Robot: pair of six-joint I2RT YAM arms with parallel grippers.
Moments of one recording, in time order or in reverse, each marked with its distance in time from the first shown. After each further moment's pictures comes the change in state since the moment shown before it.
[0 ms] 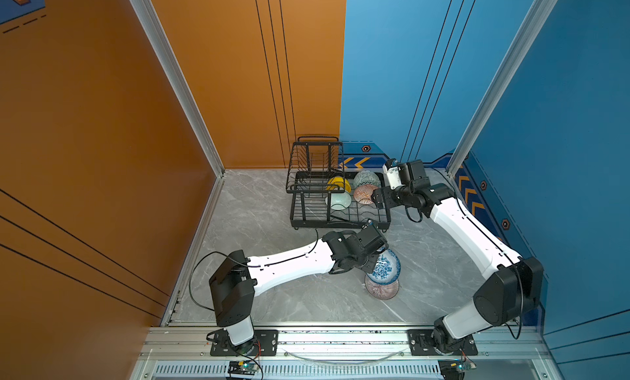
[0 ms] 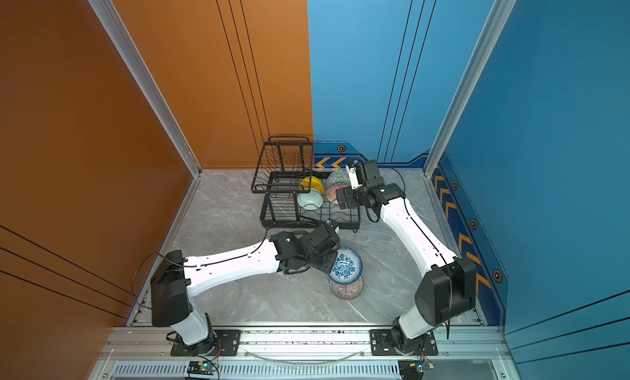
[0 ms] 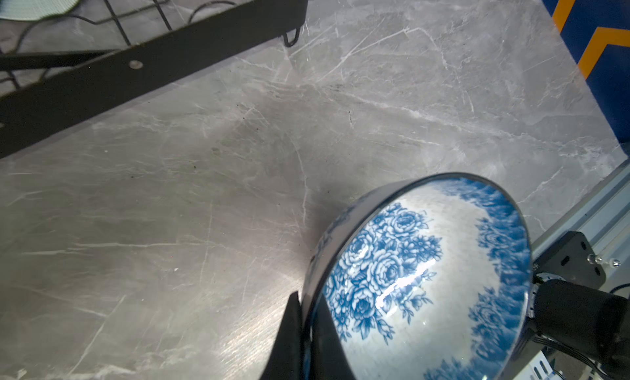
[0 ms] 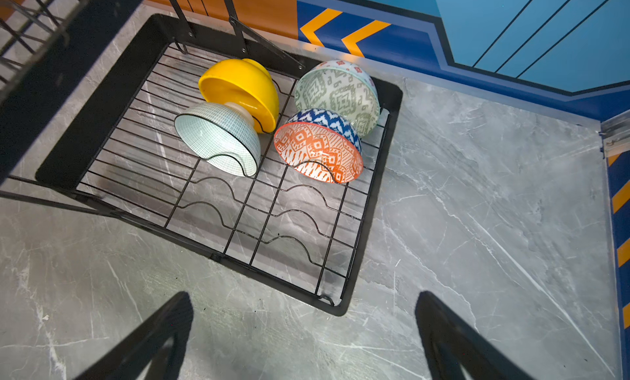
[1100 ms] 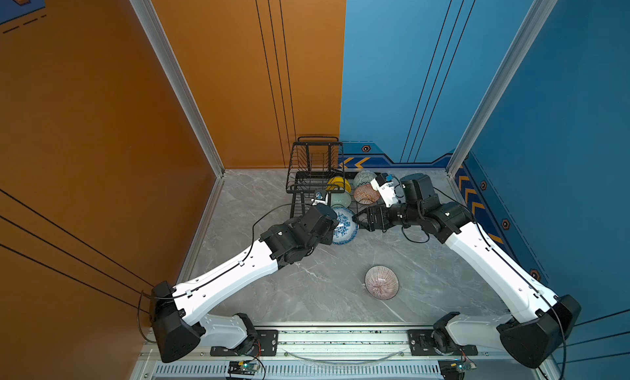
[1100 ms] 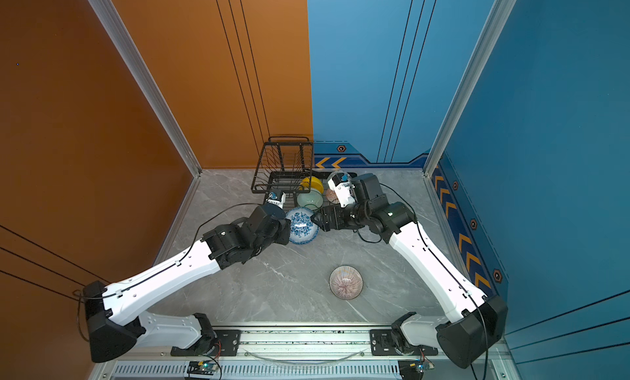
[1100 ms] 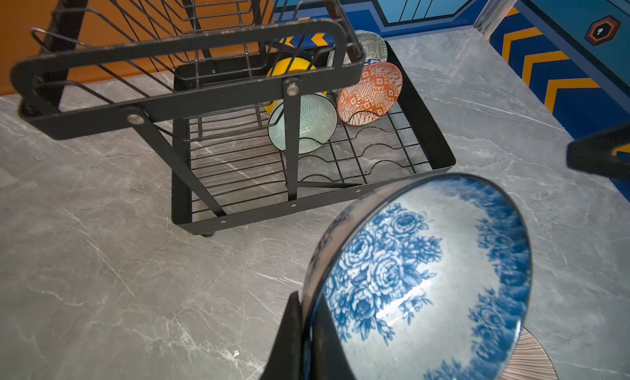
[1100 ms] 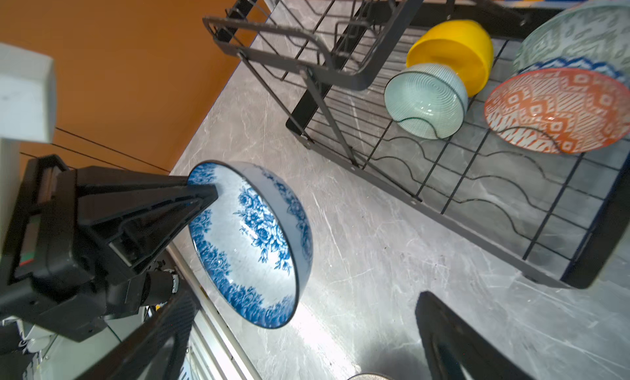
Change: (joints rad) left arm 0.208 -0.380 -0.181 0.041 -0.284 0.101; right arm 0.179 -0.239 -0.124 -0.054 -0.411 0.215
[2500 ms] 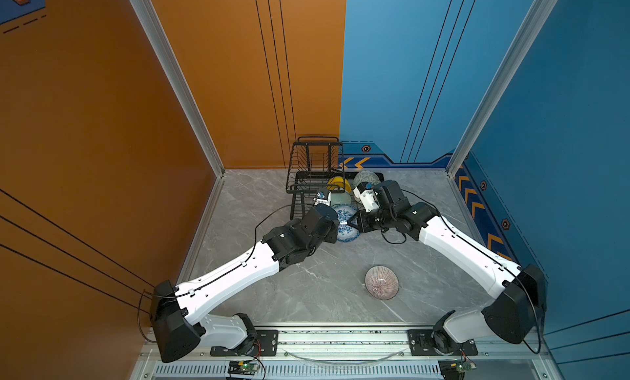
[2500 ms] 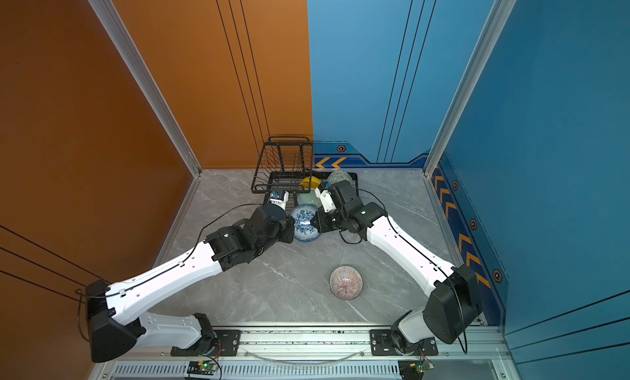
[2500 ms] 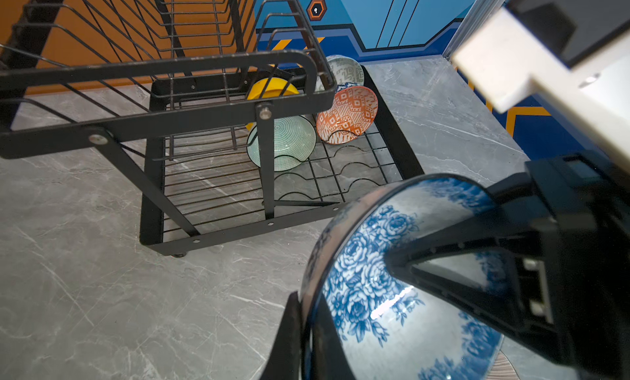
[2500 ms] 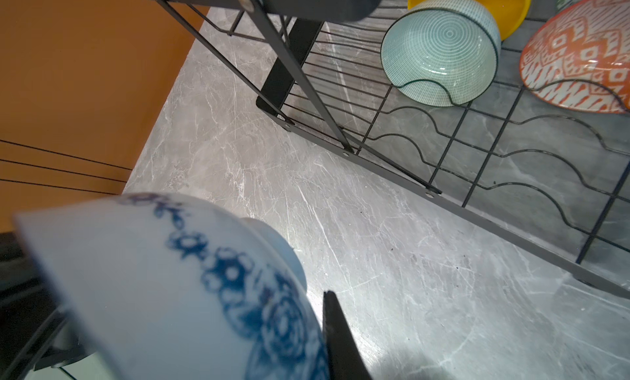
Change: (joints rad) left arm -0.013 0.001 -0.035 0.129 0.030 -0.005; right arm 0.083 0.159 -0.037 0.114 0.121 0.093
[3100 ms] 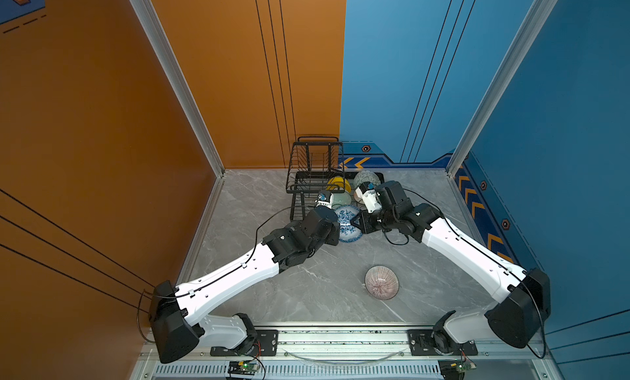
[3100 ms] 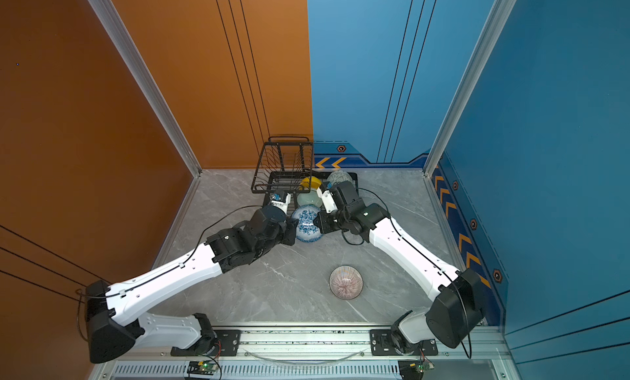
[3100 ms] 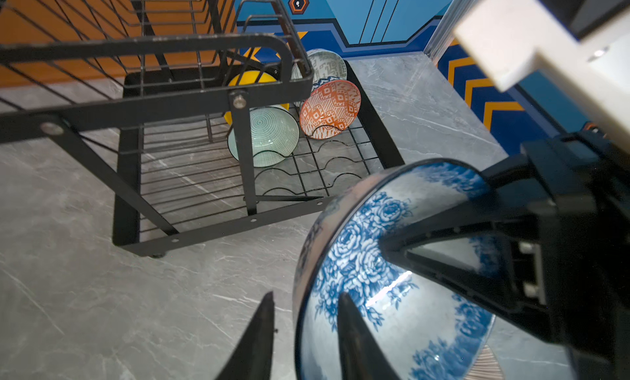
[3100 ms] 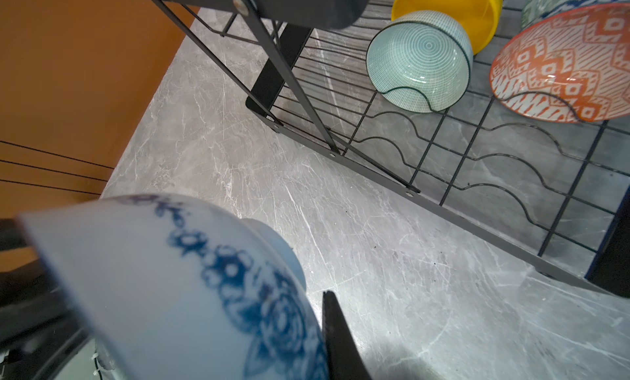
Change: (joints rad) left arm -0.005 -0.015 -0.030 0.030 0.055 -0.010; right arm 0.001 -0.033 -0.008 -0.016 0.047 -0.043
